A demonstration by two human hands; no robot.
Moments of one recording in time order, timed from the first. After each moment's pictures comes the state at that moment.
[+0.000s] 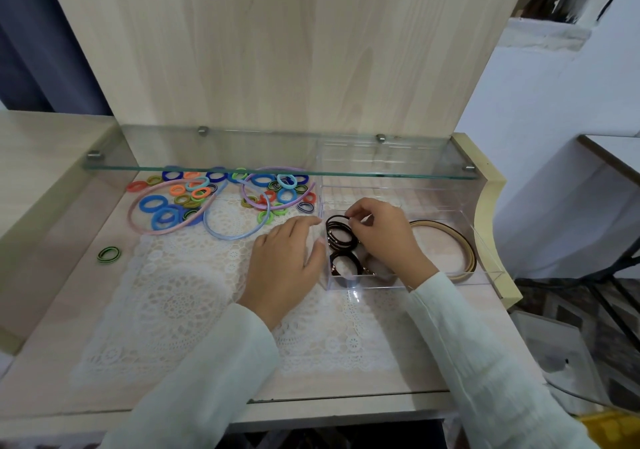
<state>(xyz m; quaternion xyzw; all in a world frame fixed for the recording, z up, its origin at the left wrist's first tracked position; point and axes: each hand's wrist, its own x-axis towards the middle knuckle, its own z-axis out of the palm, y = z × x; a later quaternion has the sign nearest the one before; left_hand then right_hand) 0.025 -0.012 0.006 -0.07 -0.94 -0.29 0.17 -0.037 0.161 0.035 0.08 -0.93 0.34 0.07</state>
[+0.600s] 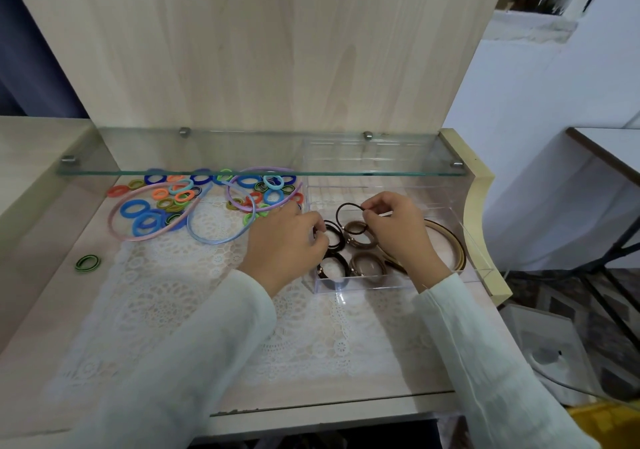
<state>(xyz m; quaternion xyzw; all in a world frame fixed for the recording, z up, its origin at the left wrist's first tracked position) -0.002 0.004 0.044 -0.08 -0.98 -0.16 0.09 -0.040 0.188 0.041 -0.02 -0.88 0.46 0.10</state>
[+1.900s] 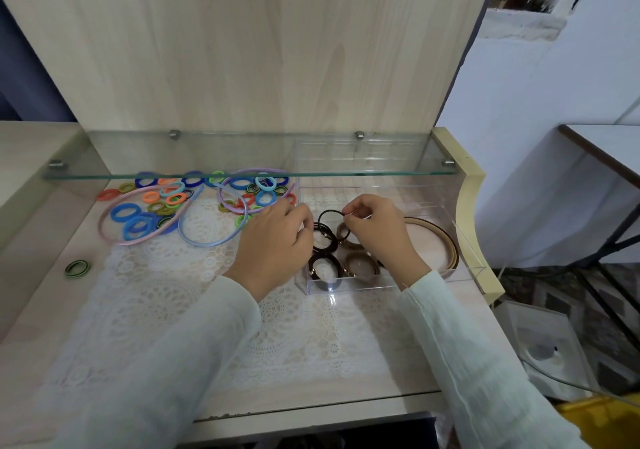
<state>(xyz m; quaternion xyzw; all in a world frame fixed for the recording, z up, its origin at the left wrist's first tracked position) -0.002 0.003 0.042 -0.11 -0.96 -0.23 0.13 -0.039 0.175 0.041 -0.03 -0.91 0.42 0.06</state>
